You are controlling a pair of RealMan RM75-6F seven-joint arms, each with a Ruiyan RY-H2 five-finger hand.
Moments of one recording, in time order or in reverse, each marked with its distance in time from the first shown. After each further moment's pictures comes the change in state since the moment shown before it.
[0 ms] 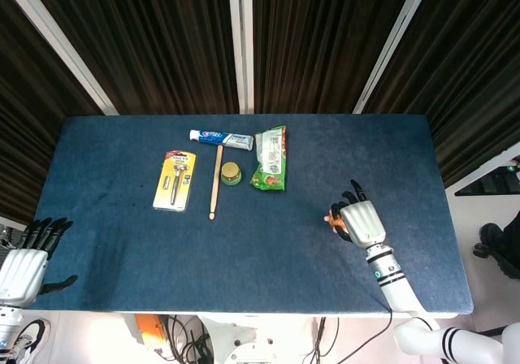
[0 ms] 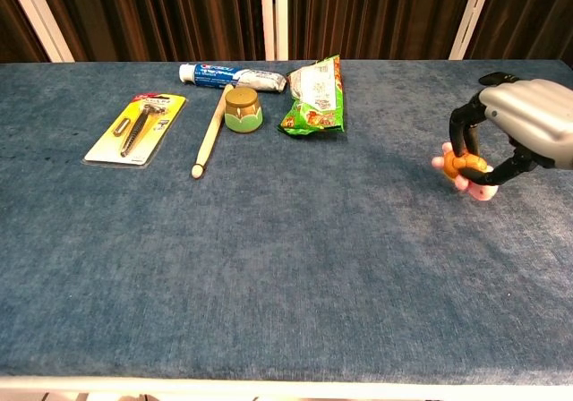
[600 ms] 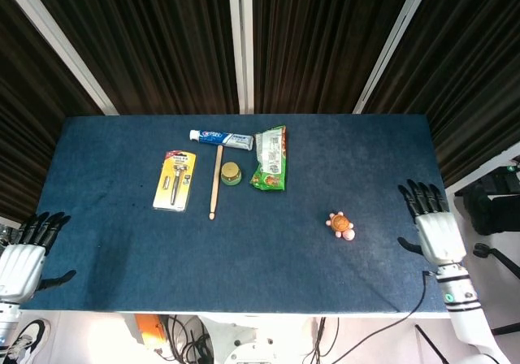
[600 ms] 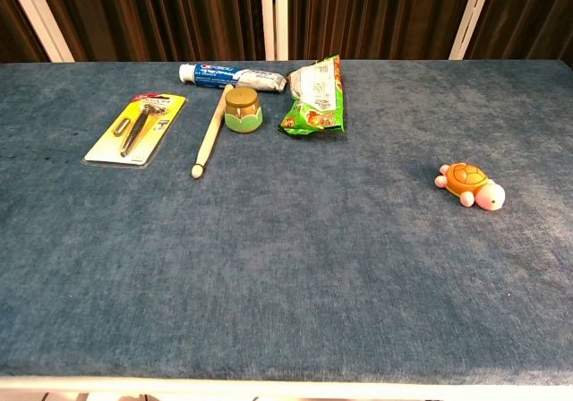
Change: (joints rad) left arm -0.008 0.026 -0.017 -0.036 -0.006 0.008 0.022; right arm -0.234 0.323 -0.064 -0.160 -0.044 0.237 0.149
